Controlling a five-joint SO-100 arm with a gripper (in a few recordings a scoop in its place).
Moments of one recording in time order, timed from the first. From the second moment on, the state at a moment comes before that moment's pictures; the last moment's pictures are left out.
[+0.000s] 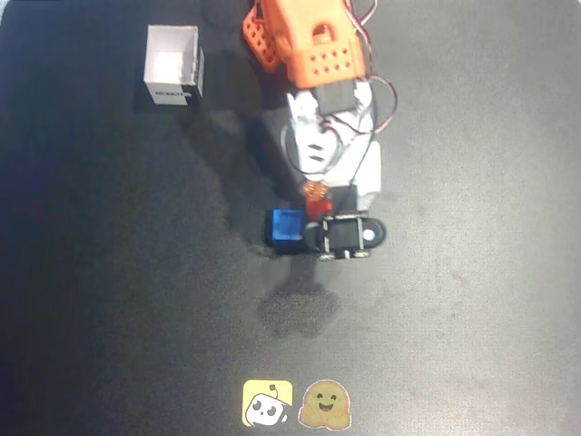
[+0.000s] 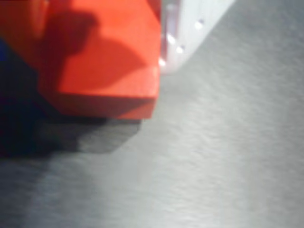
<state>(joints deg) -13.3 111.6 138.9 42.3 103.8</state>
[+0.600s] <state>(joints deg) 7.3 122.0 127.5 61.8 84.5</state>
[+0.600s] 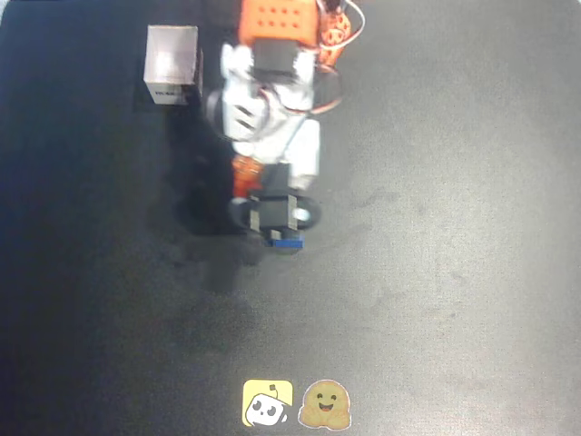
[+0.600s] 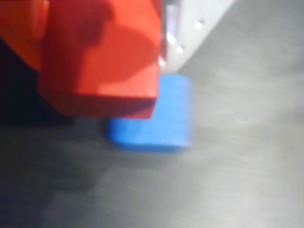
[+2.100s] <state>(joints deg) 59.6 142.3 130.4 83.2 49.8</state>
